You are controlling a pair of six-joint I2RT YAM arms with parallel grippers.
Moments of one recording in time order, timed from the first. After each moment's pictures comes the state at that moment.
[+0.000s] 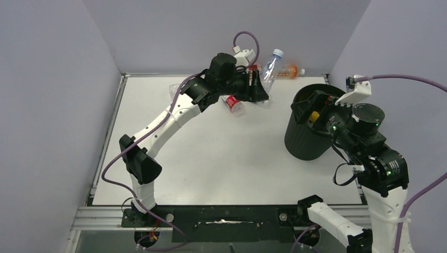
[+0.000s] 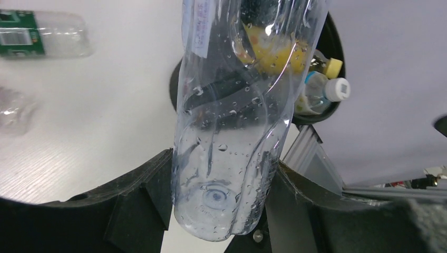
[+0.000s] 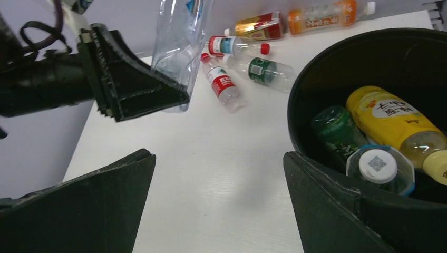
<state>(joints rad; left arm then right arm) -0.76 1.88 2.06 -0.60 0.30 -0.56 0.34 0.86 1.57 -0.95 0.07 0.41</state>
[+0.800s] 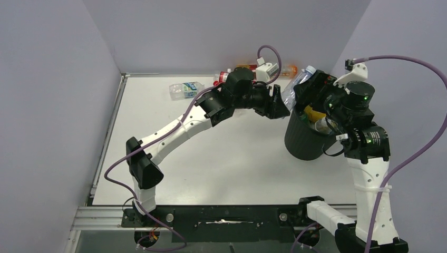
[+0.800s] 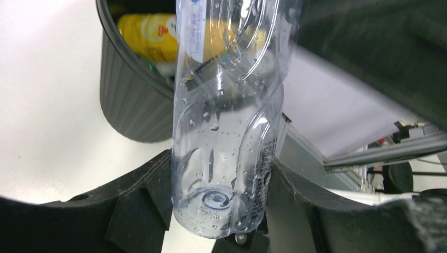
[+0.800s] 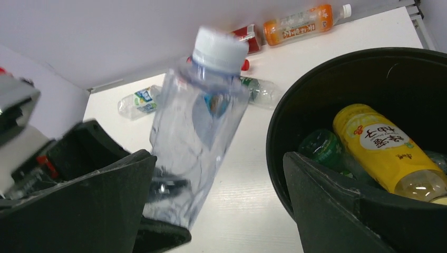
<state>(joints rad) -0.94 1.89 2.02 -0.40 0.35 -0.53 0.15 1.02 1.55 -0.82 0.02 0.42</state>
